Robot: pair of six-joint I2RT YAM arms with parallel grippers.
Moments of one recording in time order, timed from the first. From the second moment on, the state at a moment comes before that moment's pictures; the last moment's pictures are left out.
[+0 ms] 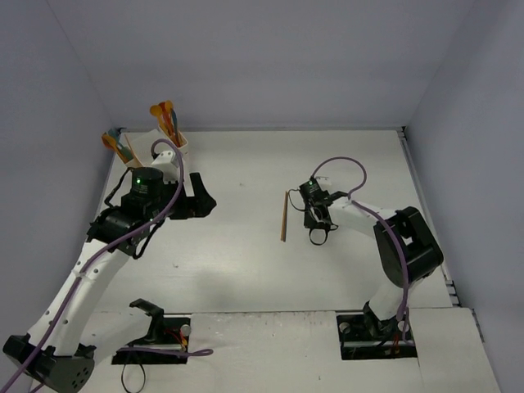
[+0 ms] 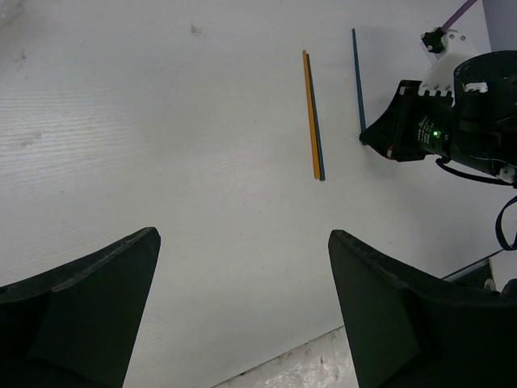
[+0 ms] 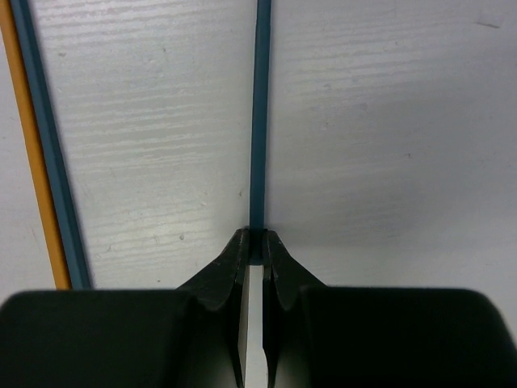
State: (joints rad) left arm -0.40 0.96 1.13 -0.73 0.12 -0.45; right arm 0.50 1.69 0.92 -0.38 0.27 0.53
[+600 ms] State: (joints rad) left arm -0.55 1.14 1.20 -0.35 0.13 -0.65; right arm 0.75 1.10 0.97 -0.29 0.06 0.28
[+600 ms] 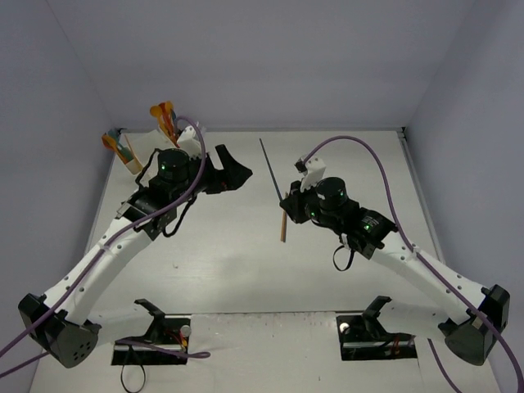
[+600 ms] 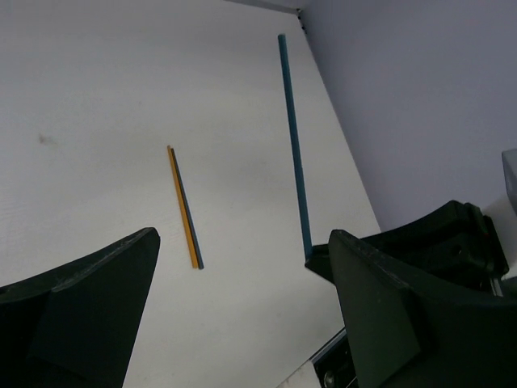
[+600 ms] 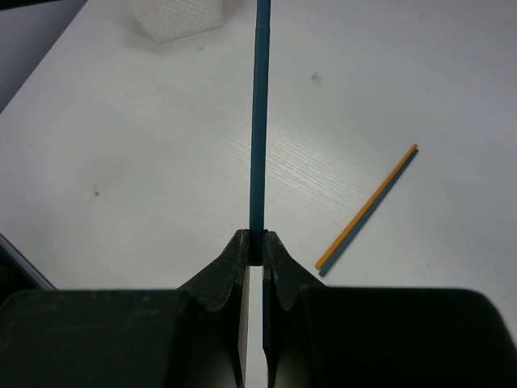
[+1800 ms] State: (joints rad) left arm -0.62 1.29 1.28 -0.14 -0.20 -0.50; right arm 0.76 1.12 0.97 -0.22 -0.07 0.24
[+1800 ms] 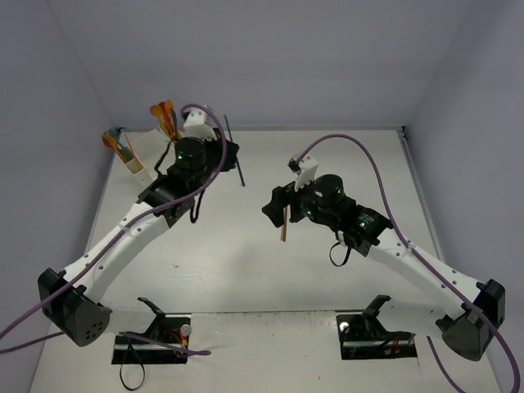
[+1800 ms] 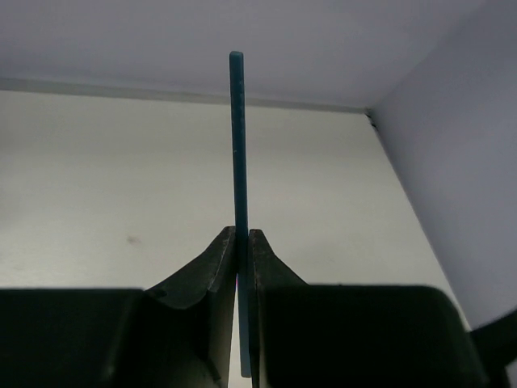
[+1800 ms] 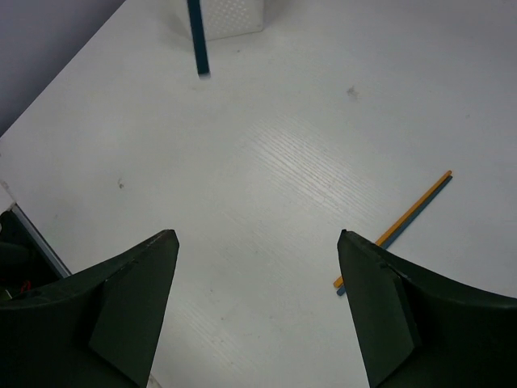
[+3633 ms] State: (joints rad) left arm 0.17 1.58 1.10 0.34 -0.22 -0.13; right arm 0.59 1.18 0.91 -0.23 -0.09 0.27
